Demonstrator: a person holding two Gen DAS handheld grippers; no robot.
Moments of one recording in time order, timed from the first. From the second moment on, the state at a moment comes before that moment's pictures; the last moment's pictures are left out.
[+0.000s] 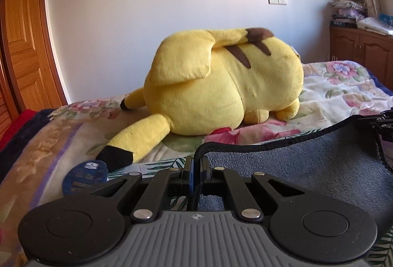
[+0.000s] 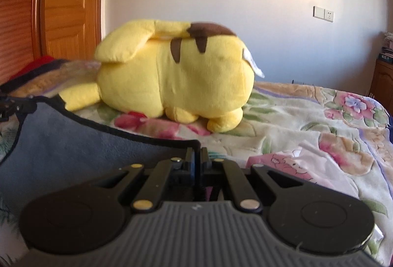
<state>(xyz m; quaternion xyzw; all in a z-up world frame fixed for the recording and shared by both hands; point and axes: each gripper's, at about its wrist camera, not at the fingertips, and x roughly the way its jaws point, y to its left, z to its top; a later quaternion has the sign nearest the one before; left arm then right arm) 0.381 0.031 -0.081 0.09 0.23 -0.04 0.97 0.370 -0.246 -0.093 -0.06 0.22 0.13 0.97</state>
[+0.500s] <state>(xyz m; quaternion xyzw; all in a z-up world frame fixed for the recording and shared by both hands) 0.406 0.023 -0.118 0.11 0.28 -0.03 0.95 0.393 -0.240 -0.125 -0.08 0.26 0.13 0.95</state>
